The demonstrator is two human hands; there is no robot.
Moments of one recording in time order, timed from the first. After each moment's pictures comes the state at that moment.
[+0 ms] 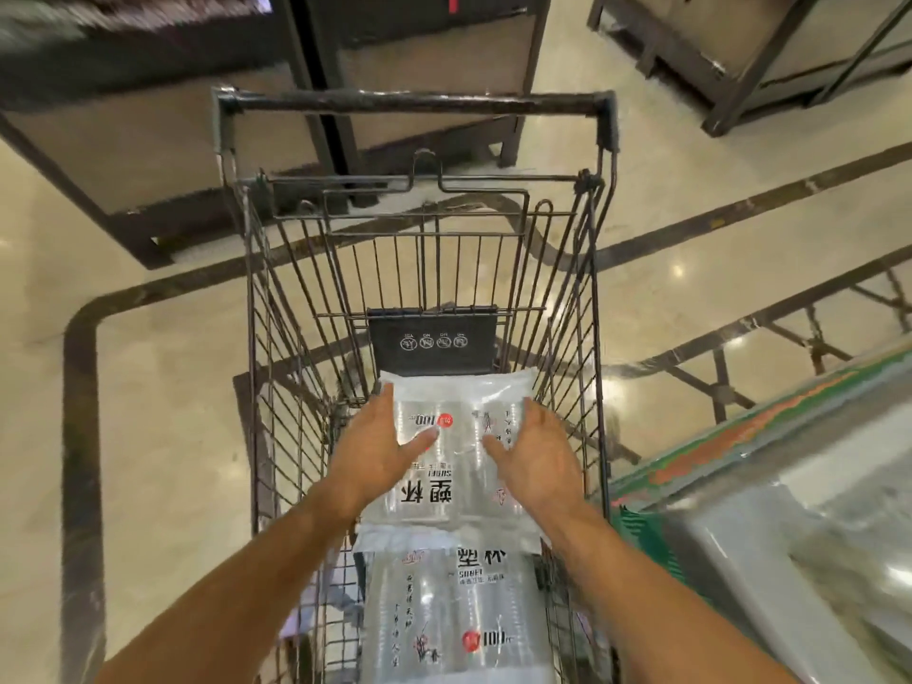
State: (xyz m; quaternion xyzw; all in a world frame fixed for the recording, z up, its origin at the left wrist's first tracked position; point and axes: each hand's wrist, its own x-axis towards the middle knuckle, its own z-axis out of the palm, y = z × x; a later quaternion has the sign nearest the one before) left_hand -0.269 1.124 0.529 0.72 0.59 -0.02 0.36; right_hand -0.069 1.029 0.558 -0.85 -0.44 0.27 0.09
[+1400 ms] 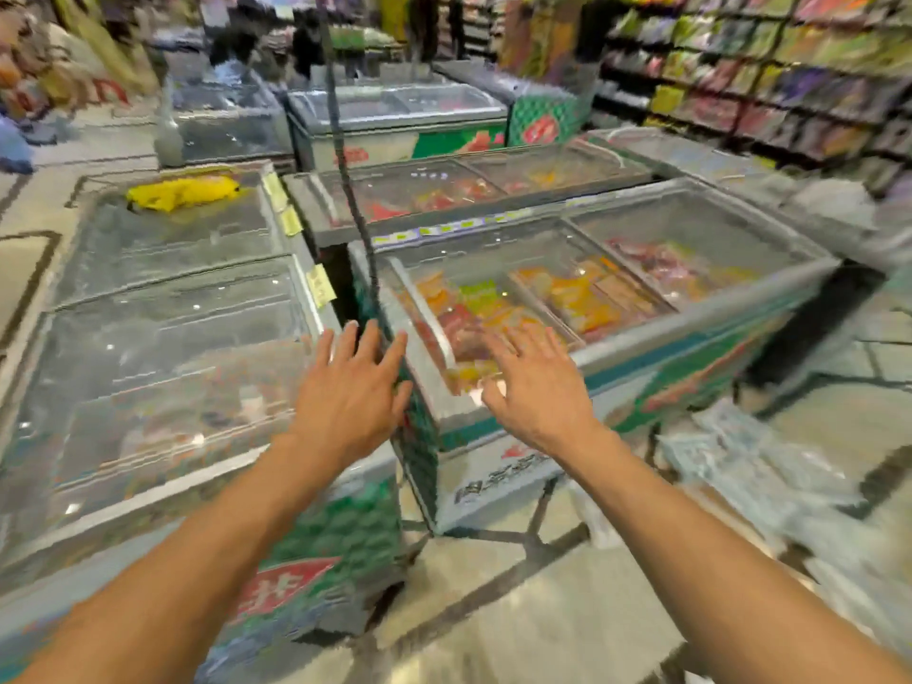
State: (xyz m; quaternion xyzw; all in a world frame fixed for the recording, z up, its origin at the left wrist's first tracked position) left_hand -0.104 0.261 1.018 0.94 -0.33 0.08 -0.05; right_hand -0.188 0.038 1.008 -0.99 0.06 -0.10 0.01
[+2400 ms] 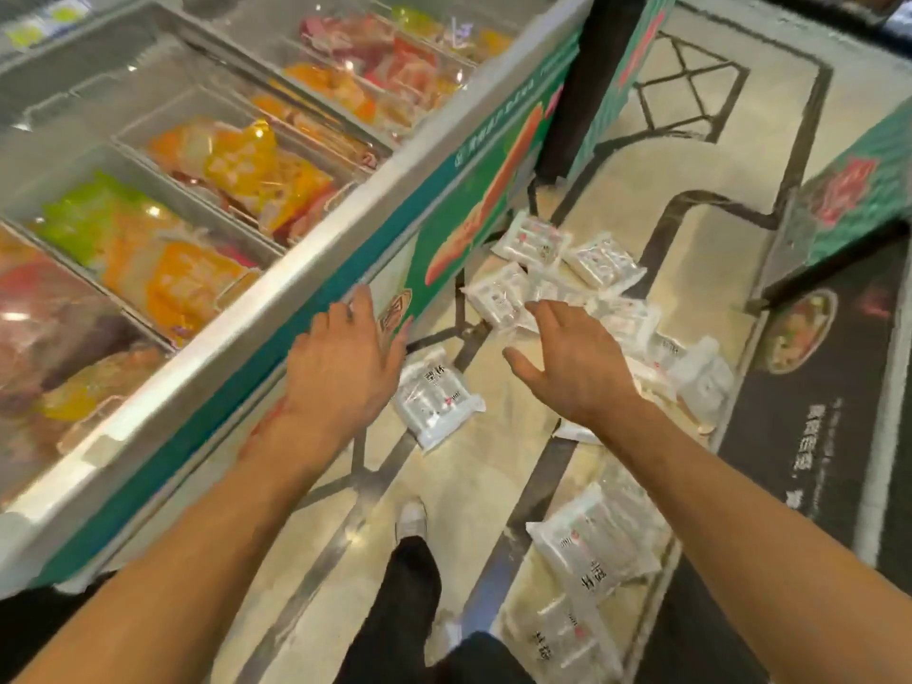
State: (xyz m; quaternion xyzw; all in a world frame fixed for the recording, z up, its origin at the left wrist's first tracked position) left_hand -0.104 -0.386 0.788 0.89 -0.44 -0.07 0.03; right_hand -0.311 -0.552 0.781 -0.92 0.37 0.01 0.09
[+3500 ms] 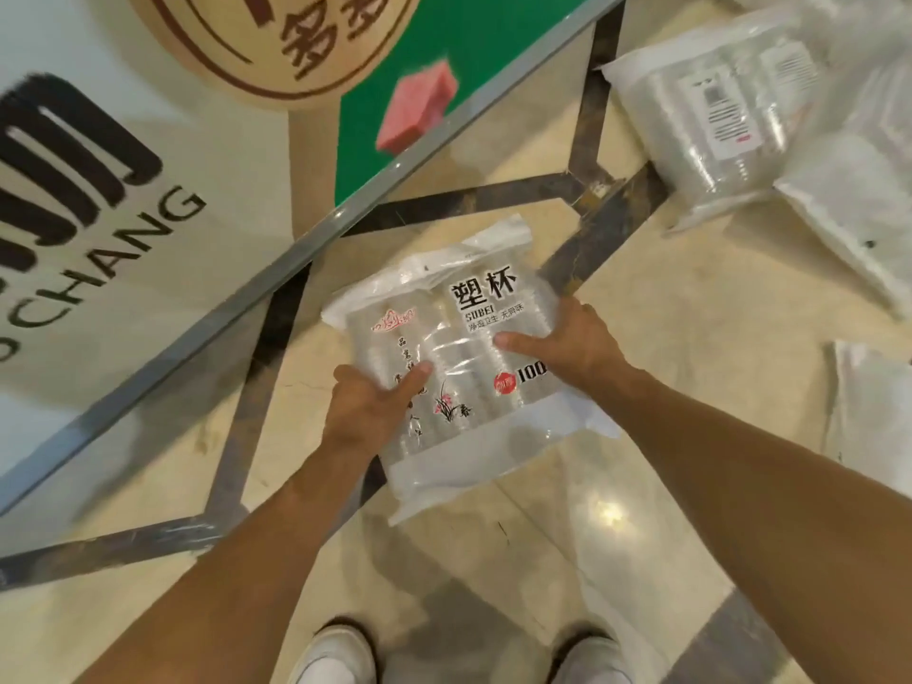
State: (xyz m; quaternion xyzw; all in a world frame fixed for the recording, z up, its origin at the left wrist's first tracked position) left_hand -0.036 -0.541 -0.122 0.87 0.05 -0.42 0.27; right_hand -0.160 -0.783 -0.150 -0.79 0.45 0.16 0.38
